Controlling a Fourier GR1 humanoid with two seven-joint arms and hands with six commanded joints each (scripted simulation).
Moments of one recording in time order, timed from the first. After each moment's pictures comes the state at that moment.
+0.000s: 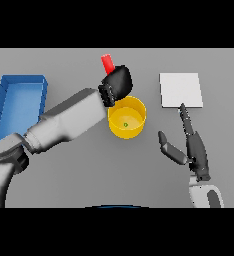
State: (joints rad) left arm -1.20 0.19 -1.02 -0.73 -1.33 -0.28 -0.05; right arm 0.12 -0.05 0.14 -1.70 0.29 -0.06 -0.16
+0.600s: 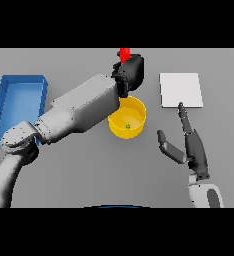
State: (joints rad) left arm -1.37 0.14 -1.10 -0.63 -1.43 -0.30 -0.16; right arm 0.11 -0.05 0.15 -1.70 0.29 -0.05 -0.15
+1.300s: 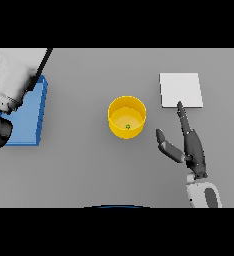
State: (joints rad) left arm -1.57 0.35 -0.52 -0.31 -1.03 -0.24 -0.02; right arm 0.09 -0.03 0.15 -1.68 0.29 -0.07 -0.16
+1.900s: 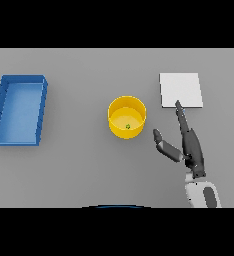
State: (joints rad) left arm -1.15 0.59 -0.09 -0.46 -0.56 0.03 0.27; right arm 0.08 -0.03 0.16 -1.68 0.30 -0.07 -0.15
